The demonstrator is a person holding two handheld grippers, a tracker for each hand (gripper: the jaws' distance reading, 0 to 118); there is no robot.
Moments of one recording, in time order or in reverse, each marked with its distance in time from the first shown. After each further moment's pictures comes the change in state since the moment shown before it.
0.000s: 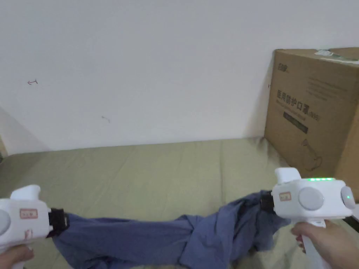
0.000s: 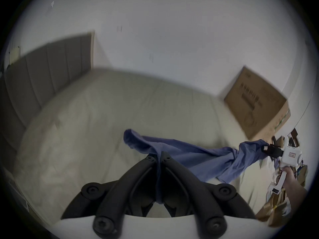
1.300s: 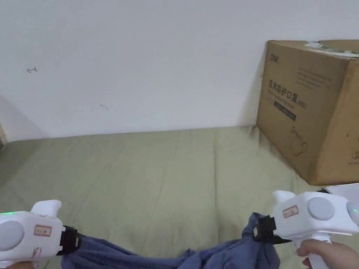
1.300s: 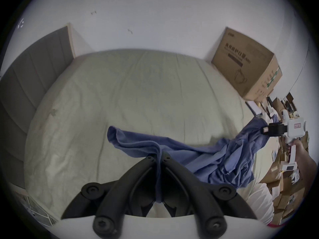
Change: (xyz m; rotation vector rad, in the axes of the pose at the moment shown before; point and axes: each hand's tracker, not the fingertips) left arm 0.004 -0.032 0.059 -0.120 -0.046 -0.212; right arm -0.008 -0.049 0.091 -0.164 0.192 -0.172
